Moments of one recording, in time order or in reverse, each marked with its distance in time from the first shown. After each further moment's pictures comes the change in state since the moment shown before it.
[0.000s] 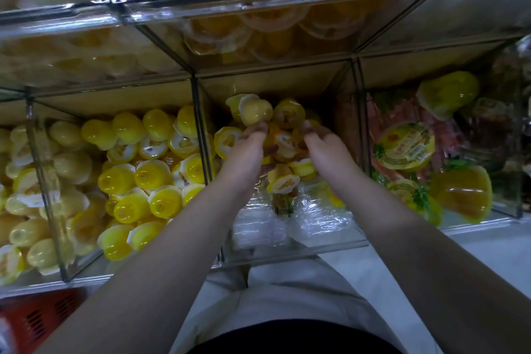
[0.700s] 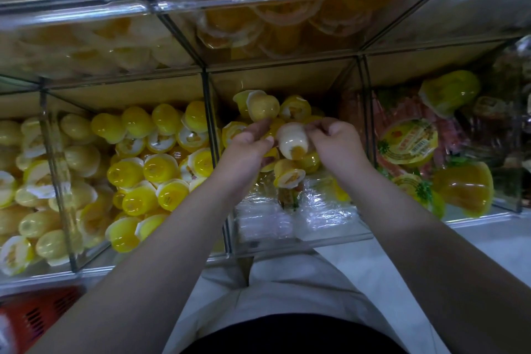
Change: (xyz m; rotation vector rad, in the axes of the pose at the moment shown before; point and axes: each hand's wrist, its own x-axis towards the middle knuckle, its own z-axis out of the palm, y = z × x) left_hand -0.017 -0.003 -0.023 0.120 -0.152 0.193; right_hand -0.009 -0.005 0.001 0.014 0.105 -0.160
